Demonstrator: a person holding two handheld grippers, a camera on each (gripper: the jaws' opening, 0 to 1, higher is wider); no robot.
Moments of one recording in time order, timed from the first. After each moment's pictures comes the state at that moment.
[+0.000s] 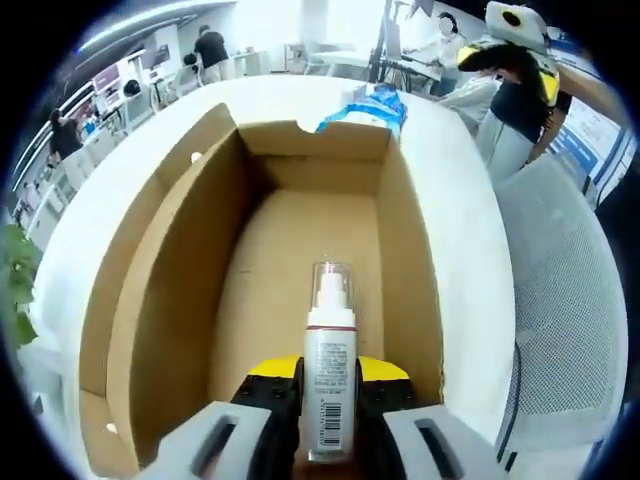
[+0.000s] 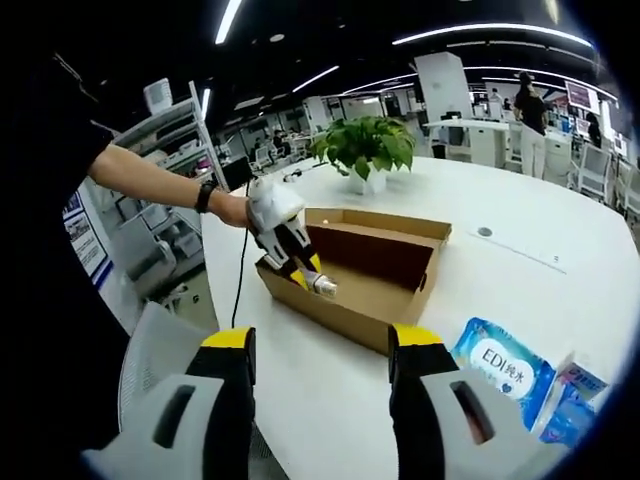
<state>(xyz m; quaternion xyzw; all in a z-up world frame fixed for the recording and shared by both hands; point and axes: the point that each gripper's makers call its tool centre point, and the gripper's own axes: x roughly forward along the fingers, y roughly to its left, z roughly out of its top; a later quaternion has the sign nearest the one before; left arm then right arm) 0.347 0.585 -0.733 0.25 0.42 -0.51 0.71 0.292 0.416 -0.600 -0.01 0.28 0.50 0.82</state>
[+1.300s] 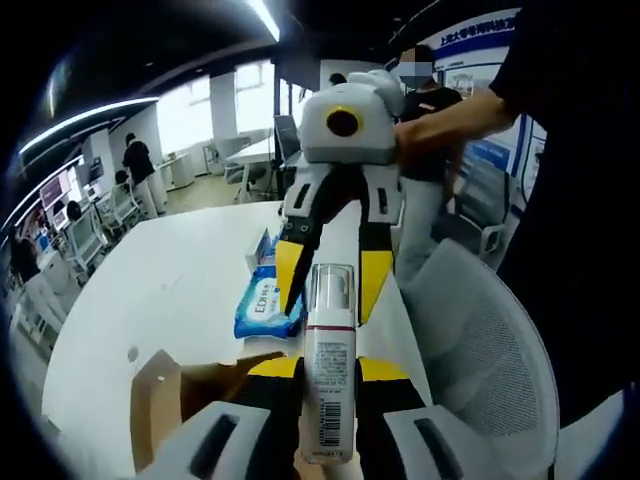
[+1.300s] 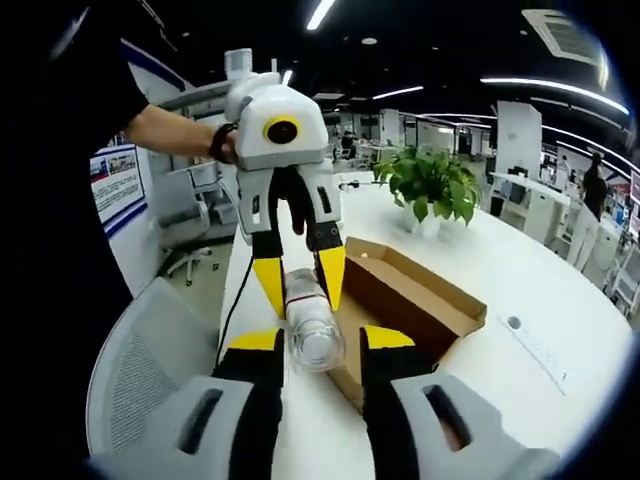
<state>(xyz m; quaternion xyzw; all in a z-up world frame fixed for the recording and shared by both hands) 0.299 0.457 -0.573 0.23 0.23 -0.68 0.65 0.298 0.454 -0.562 -0.13 0.18 0.62 0.75</state>
